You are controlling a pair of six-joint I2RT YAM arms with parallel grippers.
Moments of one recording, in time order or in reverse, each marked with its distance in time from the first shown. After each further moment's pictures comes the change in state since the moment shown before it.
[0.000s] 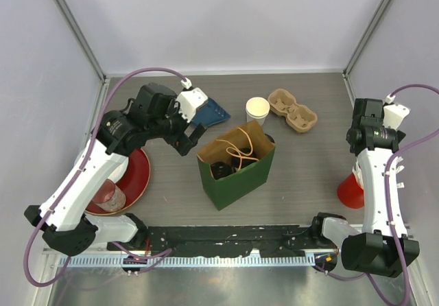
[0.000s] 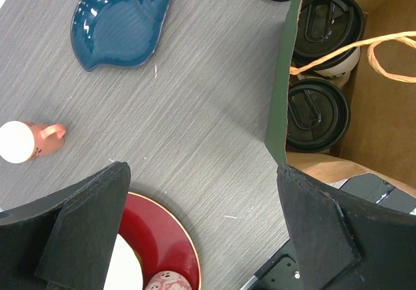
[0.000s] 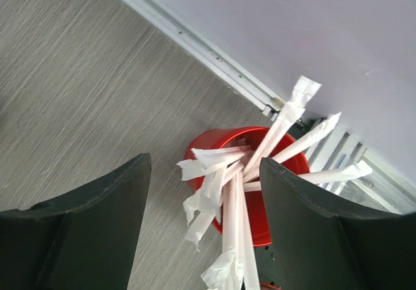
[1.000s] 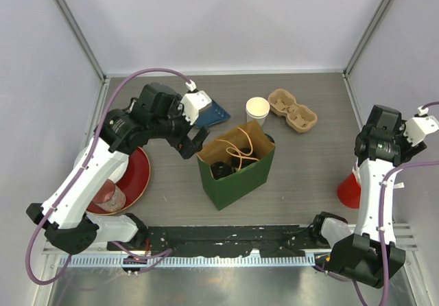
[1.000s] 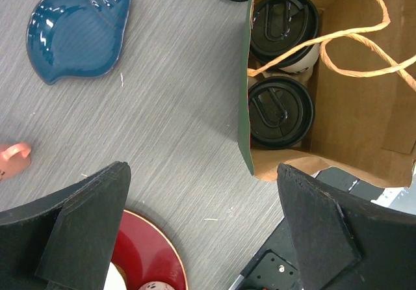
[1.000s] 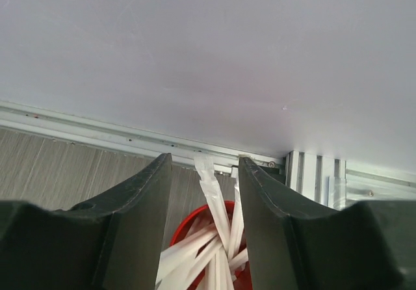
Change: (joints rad) left arm 0.005 0.015 -0.001 -0.008 0.117 -0.002; right arm -0.167 -0.090 -0.167 0.330 0.311 0.045
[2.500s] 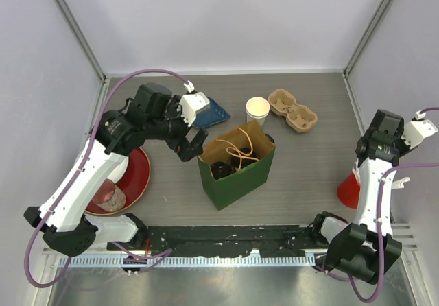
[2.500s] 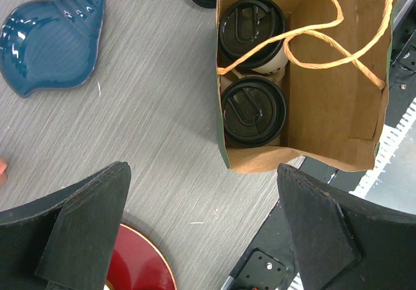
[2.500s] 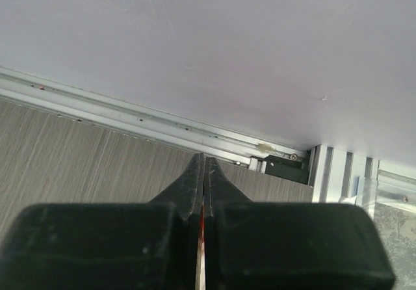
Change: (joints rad) left arm 0.019 -0.019 0.000 -0.009 0.109 0.004; right arm -0.088 0.043 -0.089 0.127 -0.164 -0.038
